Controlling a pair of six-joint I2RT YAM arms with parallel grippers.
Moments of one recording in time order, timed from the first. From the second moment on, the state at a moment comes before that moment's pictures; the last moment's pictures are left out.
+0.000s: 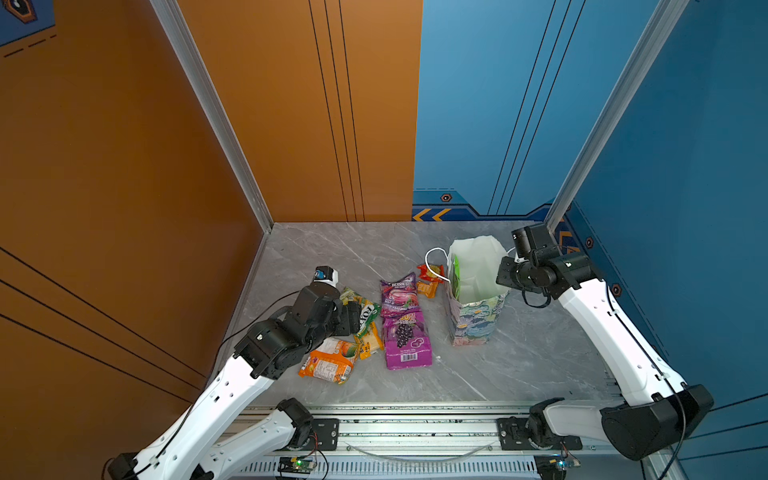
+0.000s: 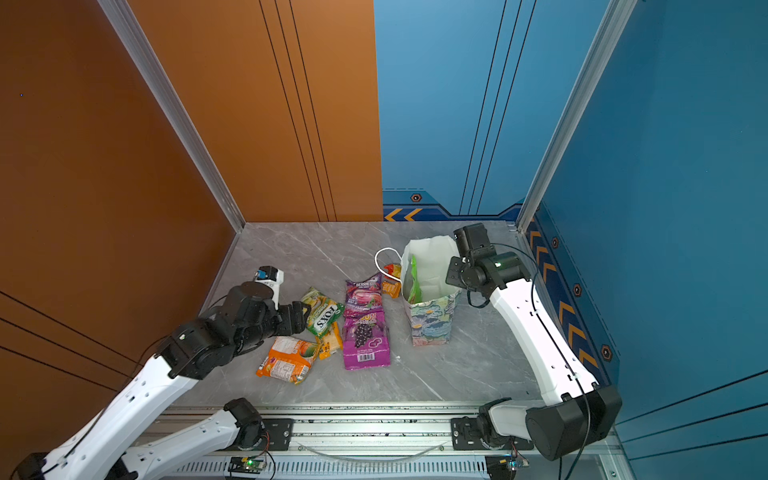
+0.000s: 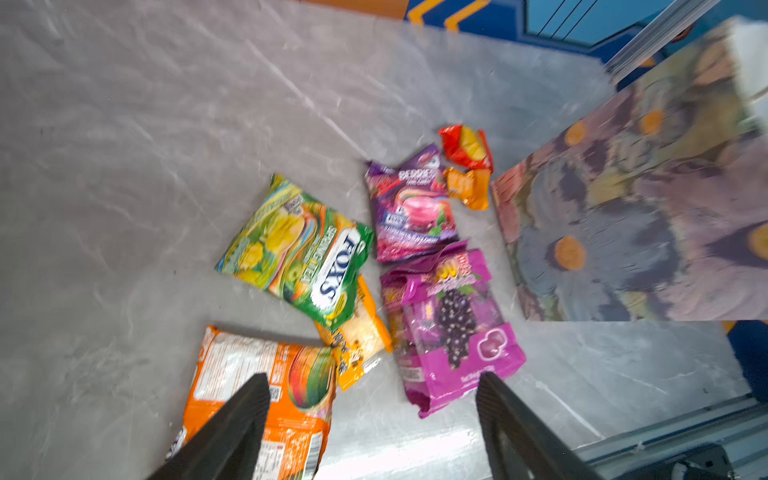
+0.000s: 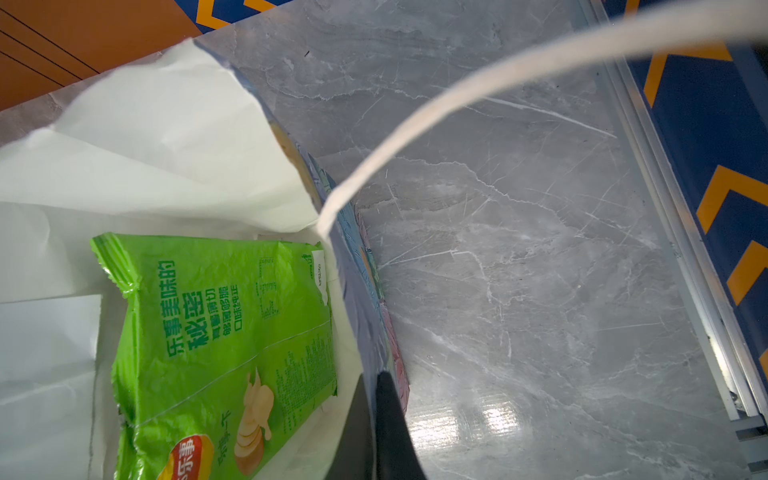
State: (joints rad) left arm -0.63 0.88 1.04 -0.97 -0.21 -0.59; right arm 0.30 1.32 1.44 -1.09 0.18 0.52
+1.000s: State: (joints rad) left arm -0.85 1.23 0.80 -0.66 0.06 -0.78; right arm 0.29 1.29 1.42 -1.09 0.18 0.50
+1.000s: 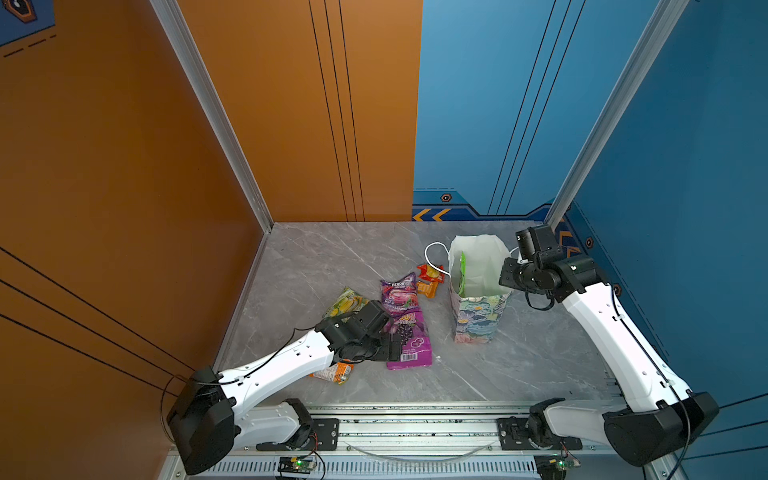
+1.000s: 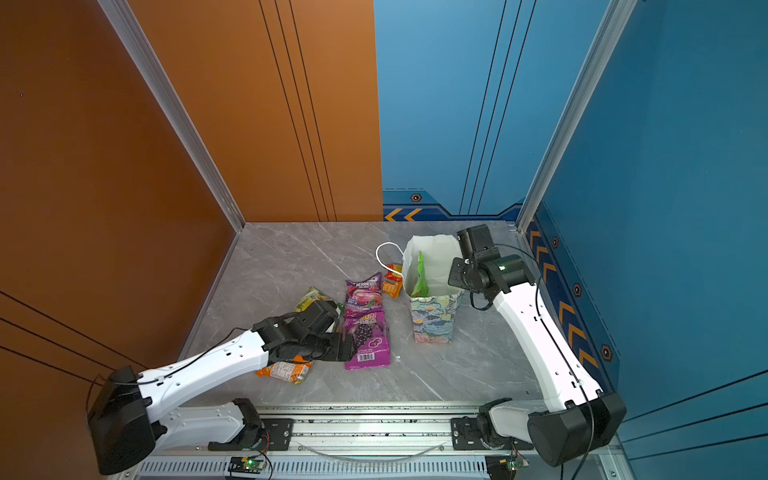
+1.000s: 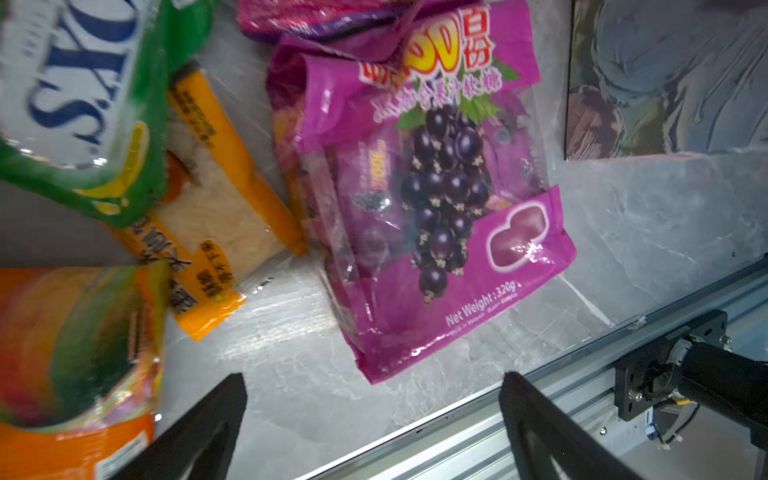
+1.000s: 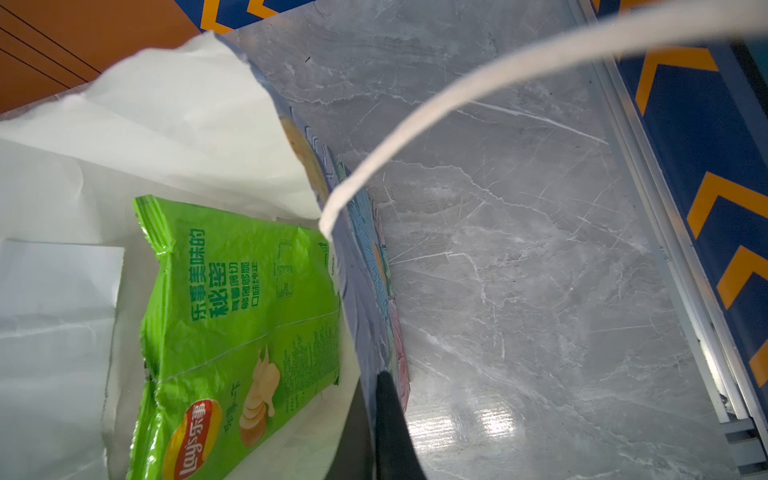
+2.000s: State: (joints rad) left arm -0.97 1.21 0.85 -0.50 0.02 -0.83; right arm 0.29 1.29 1.41 -1.09 0.18 0.49
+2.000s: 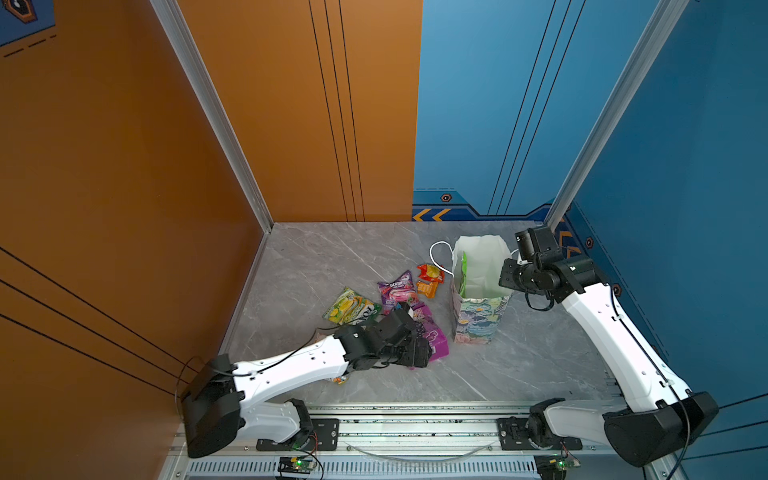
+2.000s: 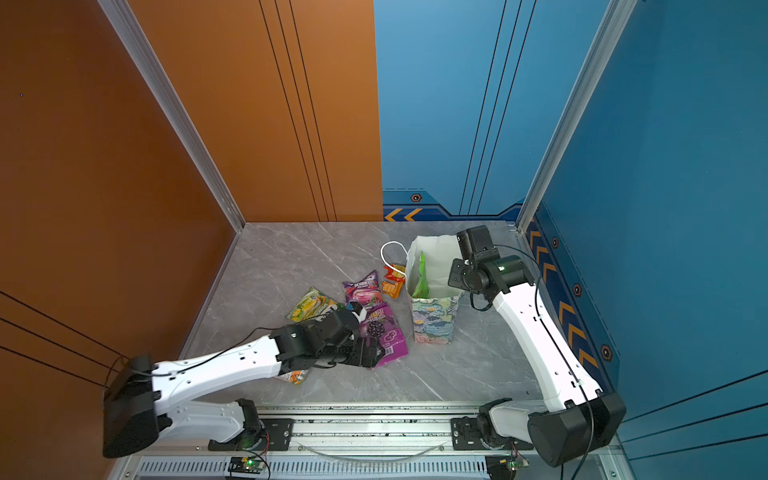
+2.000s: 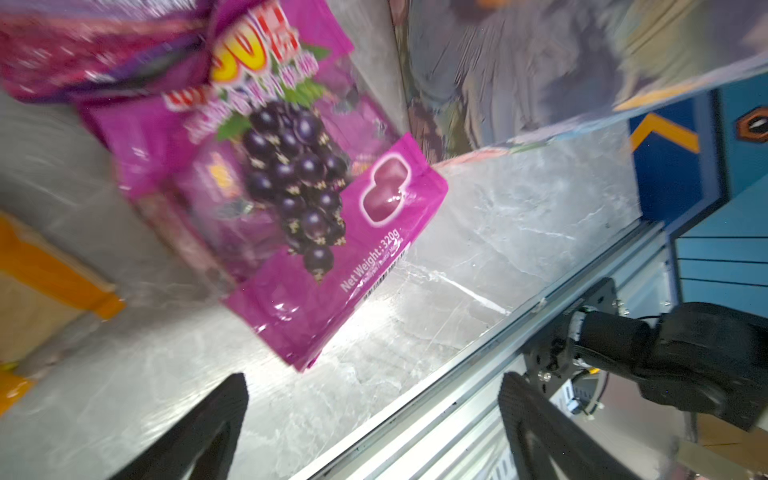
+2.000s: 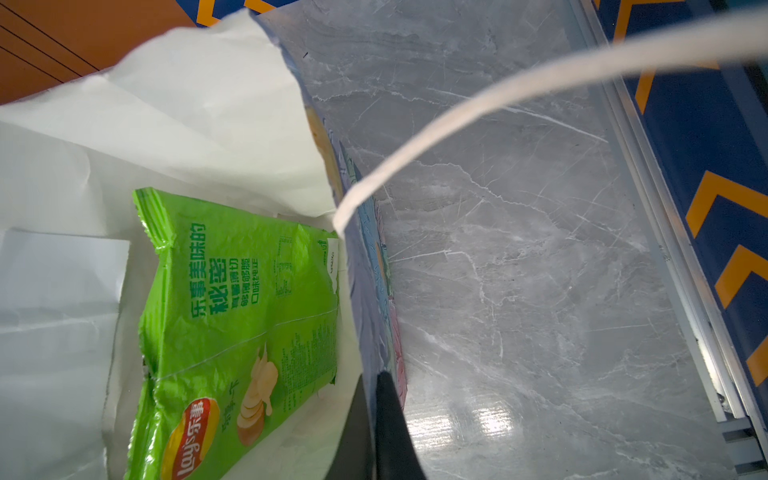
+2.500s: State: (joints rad) left arm -0.63 1.45 1.06 -0.71 0.12 -0.54; right arm 0.29 1.27 1.40 -1.09 0.18 0.49
